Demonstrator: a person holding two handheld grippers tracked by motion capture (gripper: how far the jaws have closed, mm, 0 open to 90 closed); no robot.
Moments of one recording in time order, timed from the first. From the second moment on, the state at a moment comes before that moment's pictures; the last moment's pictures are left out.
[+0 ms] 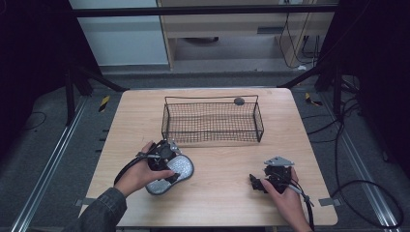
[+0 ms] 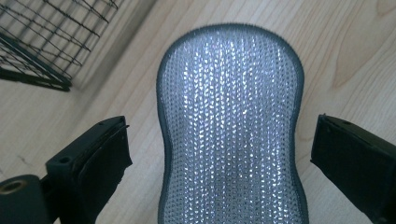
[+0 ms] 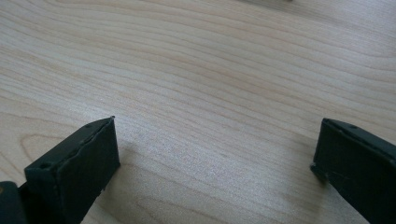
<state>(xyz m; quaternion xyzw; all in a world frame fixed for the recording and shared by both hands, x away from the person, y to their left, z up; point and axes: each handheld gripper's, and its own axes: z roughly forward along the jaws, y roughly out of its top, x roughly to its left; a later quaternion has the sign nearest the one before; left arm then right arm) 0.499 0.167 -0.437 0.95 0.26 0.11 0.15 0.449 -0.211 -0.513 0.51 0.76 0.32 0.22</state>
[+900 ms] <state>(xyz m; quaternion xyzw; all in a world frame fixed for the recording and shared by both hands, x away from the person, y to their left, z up) 0.502 0.169 -0.465 0.95 0.27 0.07 0.11 0.448 -0.210 -0.512 0.51 0.77 0.32 0.21</state>
